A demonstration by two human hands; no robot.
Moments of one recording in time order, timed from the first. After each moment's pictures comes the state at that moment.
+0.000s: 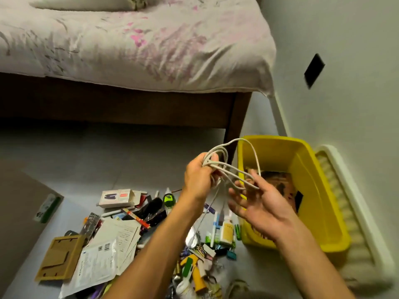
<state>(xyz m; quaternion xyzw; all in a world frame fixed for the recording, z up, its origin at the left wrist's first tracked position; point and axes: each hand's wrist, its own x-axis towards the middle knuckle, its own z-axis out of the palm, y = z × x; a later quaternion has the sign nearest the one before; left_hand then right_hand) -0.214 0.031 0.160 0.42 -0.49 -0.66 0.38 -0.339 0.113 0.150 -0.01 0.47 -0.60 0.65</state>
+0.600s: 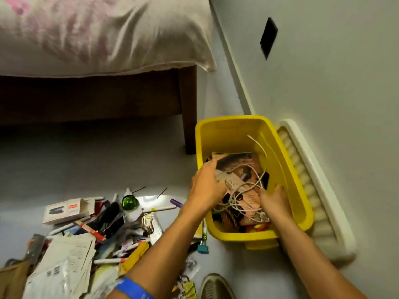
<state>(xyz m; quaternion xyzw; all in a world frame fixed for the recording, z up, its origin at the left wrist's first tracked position) -0.347 0.045 0.060 0.44 -0.76 -0.46 0.11 -0.491 0.164 0.013 -0.07 0.91 -0.28 0.29</state>
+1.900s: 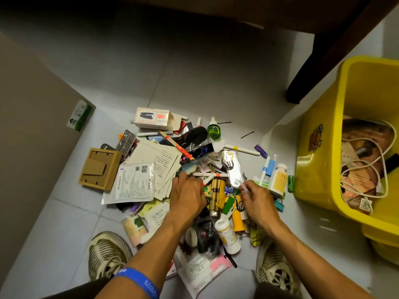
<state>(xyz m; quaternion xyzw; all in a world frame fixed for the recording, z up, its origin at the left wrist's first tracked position) -0.048 0.079 -0.080 0.59 -0.78 -0.20 -0.08 -0.247 0.138 -0.100 -0.52 0.74 -0.17 0.38</state>
